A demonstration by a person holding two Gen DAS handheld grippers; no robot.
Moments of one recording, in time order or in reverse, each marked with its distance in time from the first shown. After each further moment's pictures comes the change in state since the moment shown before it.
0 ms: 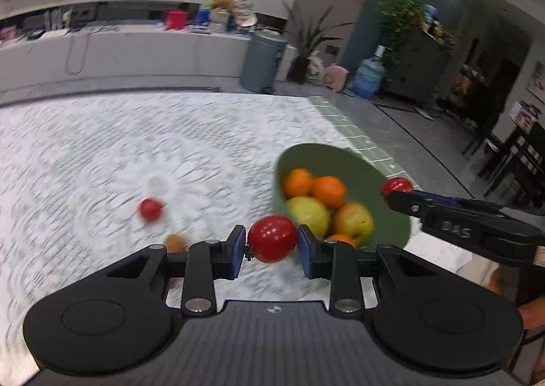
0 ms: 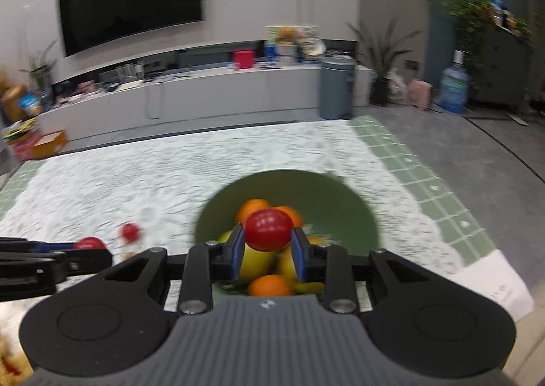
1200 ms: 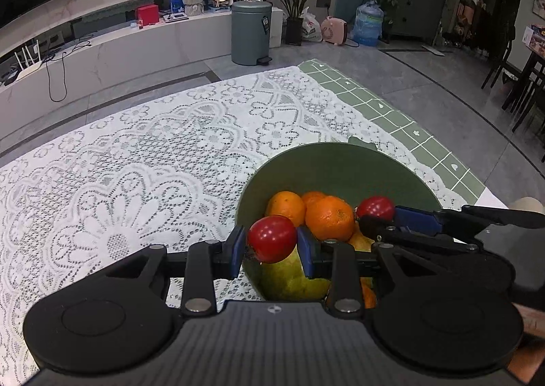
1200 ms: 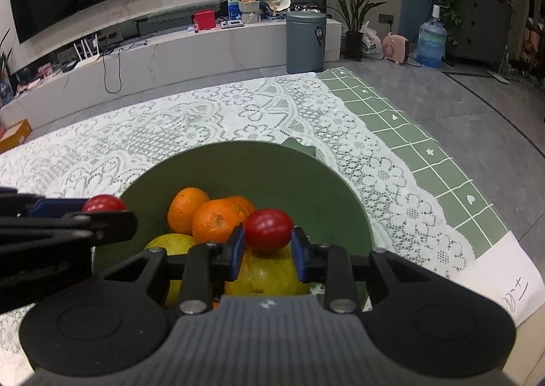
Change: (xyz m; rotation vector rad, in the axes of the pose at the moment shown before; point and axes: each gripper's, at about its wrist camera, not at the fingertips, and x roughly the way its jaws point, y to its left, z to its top) left arm 0.110 -0.047 0.046 0.199 0.137 0.111; right arm 0.101 -0.021 0.009 0.061 0.155 -0.077
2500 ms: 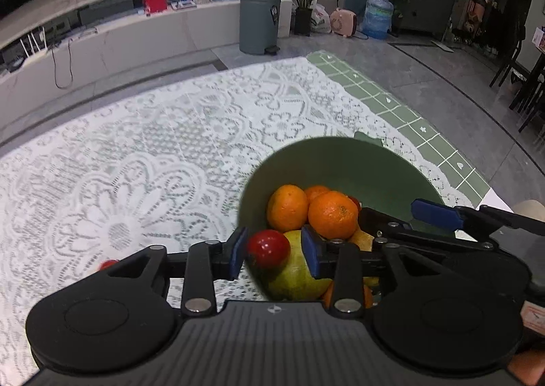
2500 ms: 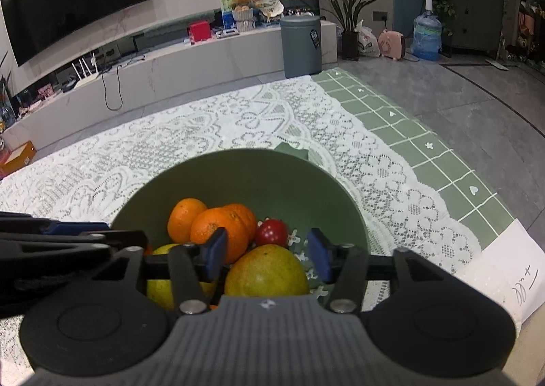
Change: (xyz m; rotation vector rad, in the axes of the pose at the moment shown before) left arm -0.006 0.001 0.003 -0.027 0.033 0.026; right arm -0.003 -0.013 0.000 0.073 -0.036 0.035
